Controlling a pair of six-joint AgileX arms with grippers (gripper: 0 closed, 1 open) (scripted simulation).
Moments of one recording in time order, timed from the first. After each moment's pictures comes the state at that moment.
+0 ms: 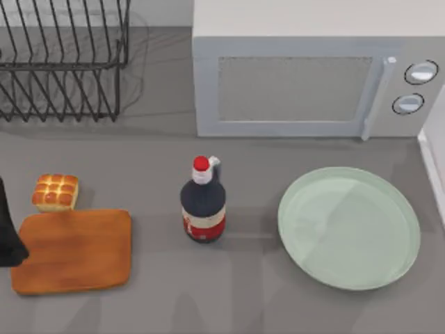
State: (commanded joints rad) left arm 0.00 0.00 0.00 0.00 0.00 0.00; right arm -0.35 2.07 1.53 -1.03 0.00 -0.33
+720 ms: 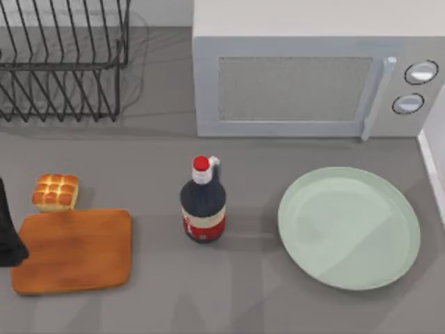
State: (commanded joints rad) left arm 0.00 0.00 0.00 0.00 0.00 0.00; right arm -0.35 2.27 1.40 -0.69 0.00 -0.33
